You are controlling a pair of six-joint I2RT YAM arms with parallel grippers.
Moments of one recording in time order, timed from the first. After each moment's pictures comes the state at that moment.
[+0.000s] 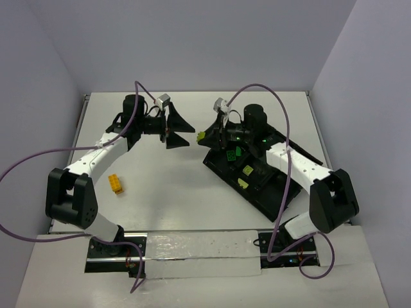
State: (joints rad) left arm -0.33 1.54 1.16 -0.09 1.05 -1.04; right arm 0.46 1.46 1.02 0.24 -0.87 -0.03
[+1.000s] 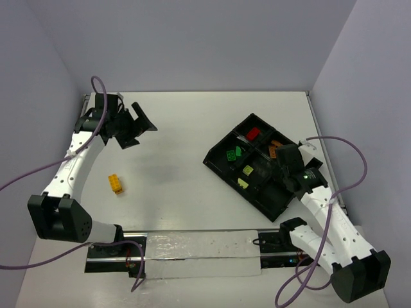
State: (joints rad) left arm -0.15 1.39 1.33 -0.79 0.23 -0.68; right arm 0.30 0.83 0.73 -0.83 0.42 0.83
